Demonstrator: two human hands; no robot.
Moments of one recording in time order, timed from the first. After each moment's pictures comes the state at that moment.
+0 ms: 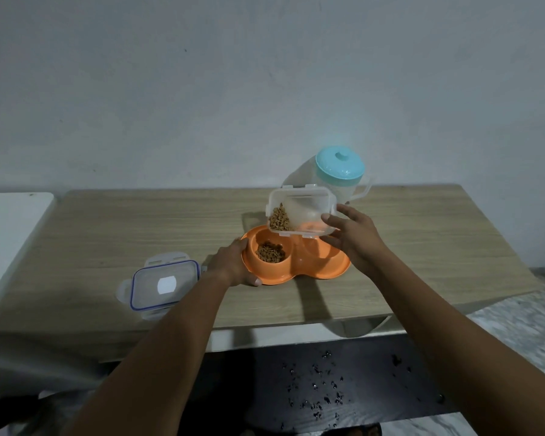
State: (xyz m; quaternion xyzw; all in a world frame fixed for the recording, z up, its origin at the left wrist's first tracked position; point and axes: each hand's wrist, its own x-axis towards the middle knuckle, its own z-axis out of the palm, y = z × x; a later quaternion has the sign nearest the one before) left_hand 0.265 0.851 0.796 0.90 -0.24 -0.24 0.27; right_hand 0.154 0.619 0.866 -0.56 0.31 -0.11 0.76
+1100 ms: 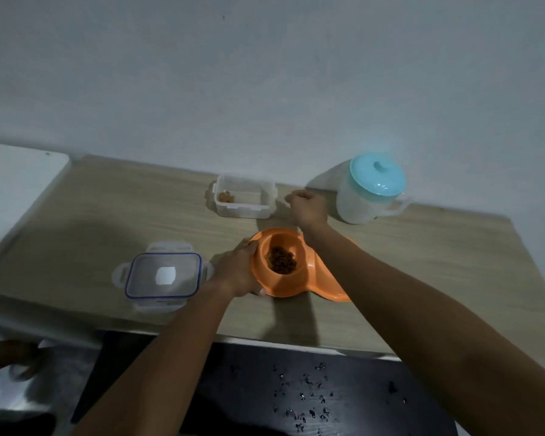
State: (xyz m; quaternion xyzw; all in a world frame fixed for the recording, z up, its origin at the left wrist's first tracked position) left_hand 0.264 0.847 0.789 0.91 -0.20 -0.26 0.26; right_hand 0.315 0.662 0.804 -0.72 0.37 -0.06 0.58
